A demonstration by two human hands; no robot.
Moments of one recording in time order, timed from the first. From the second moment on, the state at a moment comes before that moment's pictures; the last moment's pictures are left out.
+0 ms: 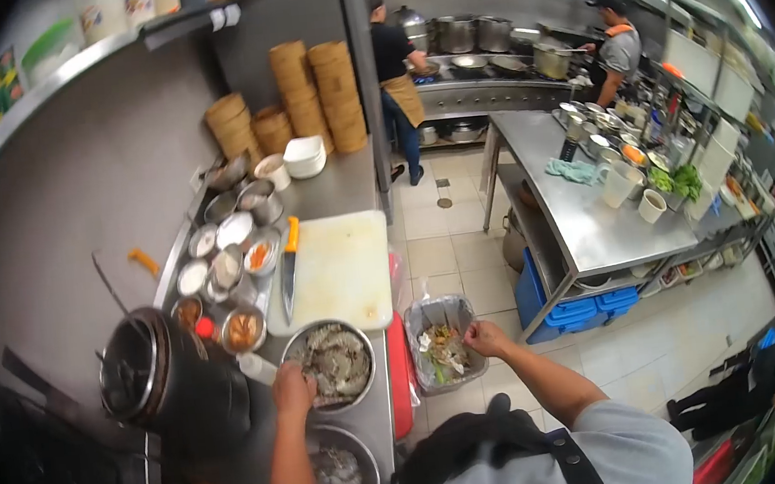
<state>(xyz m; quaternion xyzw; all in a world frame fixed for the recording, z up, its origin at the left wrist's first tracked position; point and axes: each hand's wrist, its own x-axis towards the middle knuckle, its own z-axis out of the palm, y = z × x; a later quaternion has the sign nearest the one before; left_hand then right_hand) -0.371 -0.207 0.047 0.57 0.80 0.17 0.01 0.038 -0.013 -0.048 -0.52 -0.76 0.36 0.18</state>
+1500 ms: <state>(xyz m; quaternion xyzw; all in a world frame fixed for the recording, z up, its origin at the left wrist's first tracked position) -0.051 0.044 0.004 0.34 0.56 0.48 0.58 0.108 0.118 0.036 -0.29 -0.91 0.31 0.06</state>
